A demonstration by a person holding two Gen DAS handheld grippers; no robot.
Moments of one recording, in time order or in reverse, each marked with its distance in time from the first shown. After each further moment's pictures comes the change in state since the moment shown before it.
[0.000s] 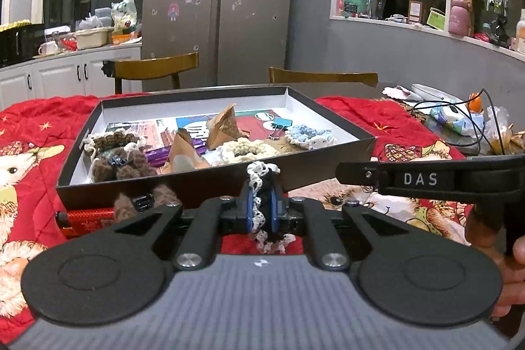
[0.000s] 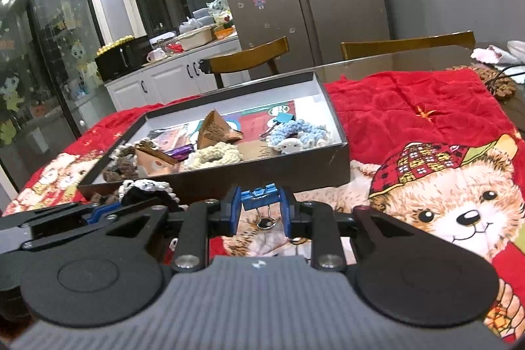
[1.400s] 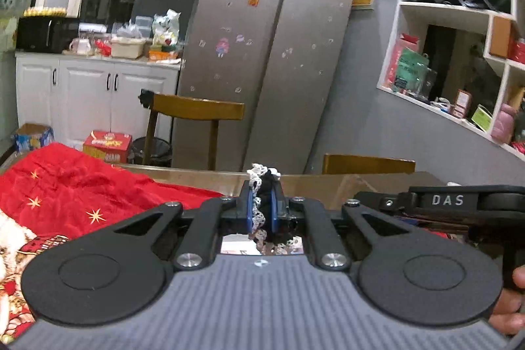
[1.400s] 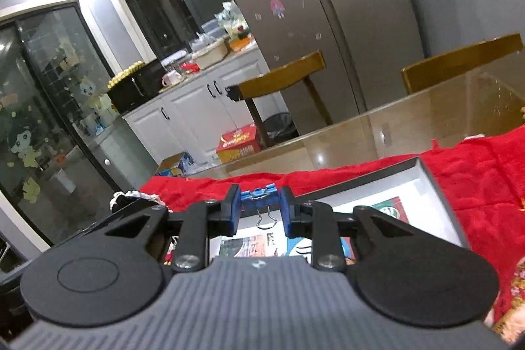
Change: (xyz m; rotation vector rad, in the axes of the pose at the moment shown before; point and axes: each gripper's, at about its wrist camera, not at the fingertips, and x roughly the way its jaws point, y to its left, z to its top) left arm 0.002 0.153 0.165 -0.214 -0.093 0.041; right arm 0.095 0.084 0.158 0.155 0.037 0.077
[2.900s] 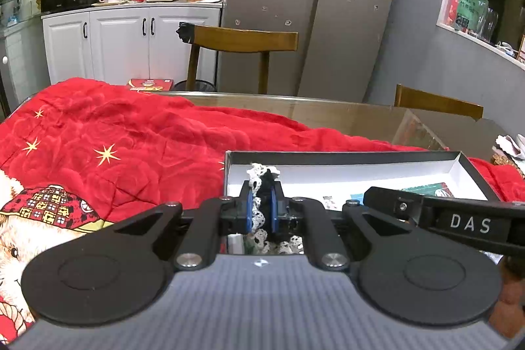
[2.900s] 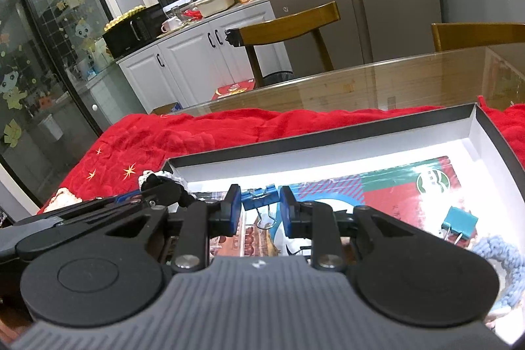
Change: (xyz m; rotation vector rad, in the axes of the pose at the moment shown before) left arm 0.116 0.049 -0.064 0.025 0.215 0.179; right arm 0.090 -0.007 -0.060 -0.121 0.134 -0.017
